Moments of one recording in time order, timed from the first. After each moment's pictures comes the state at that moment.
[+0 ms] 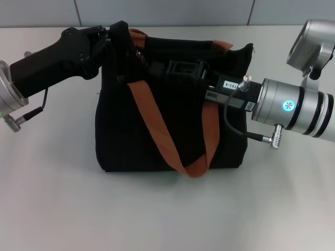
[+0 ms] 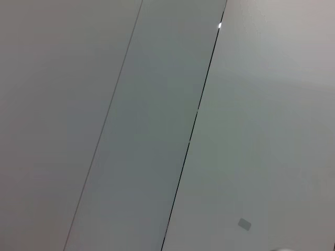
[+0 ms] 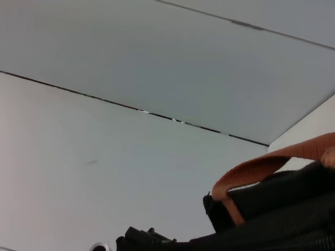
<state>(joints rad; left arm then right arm) -0.58 -2.07 0.54 0.48 1.67 1.73 -1.28 0.81 2.09 -0.58 -0.05 -1.75 -1.44 1.97</state>
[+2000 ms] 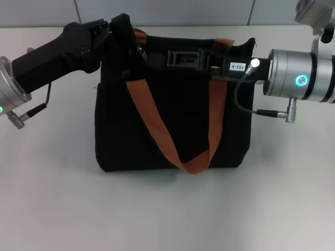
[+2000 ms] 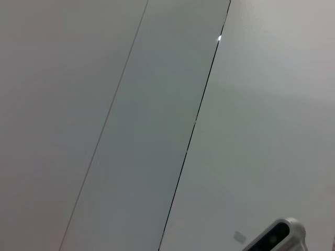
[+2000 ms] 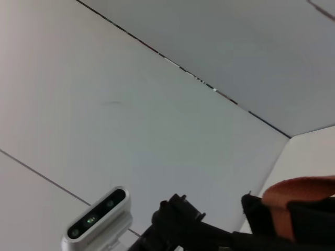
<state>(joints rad) -0.59 -2.07 0.54 0.46 1.65 1.74 -1.30 0.82 2.08 -0.74 -0.30 -1.75 -1.53 1.96</state>
